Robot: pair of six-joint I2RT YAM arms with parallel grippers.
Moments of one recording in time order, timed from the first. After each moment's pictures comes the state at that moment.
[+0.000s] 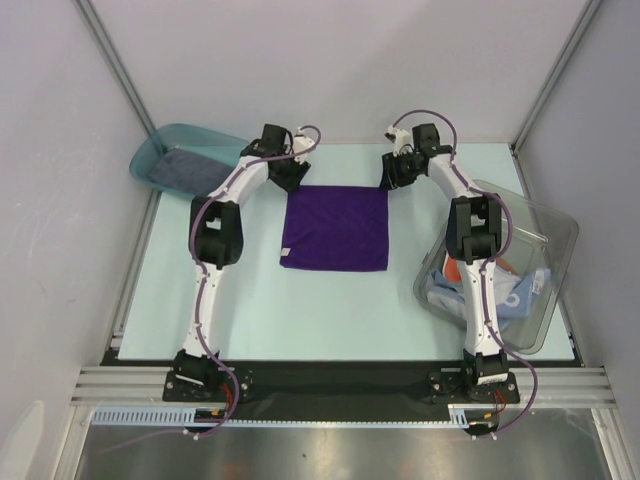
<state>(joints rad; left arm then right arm) -0.26 2.50 2.23 -0.63 0.18 0.45 0.15 2.54 2.24 -0.63 -0.51 -0.20</state>
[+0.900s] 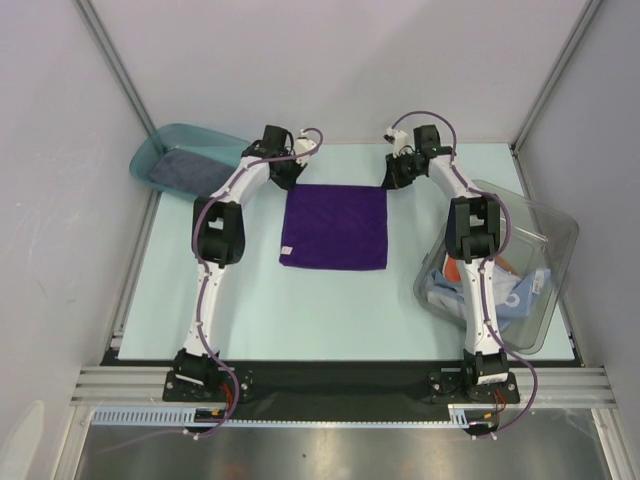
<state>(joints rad) -0.25 2.55 2.28 -0.66 0.25 0.50 0.13 2.58 2.29 -0.63 -0.59 -0.27</state>
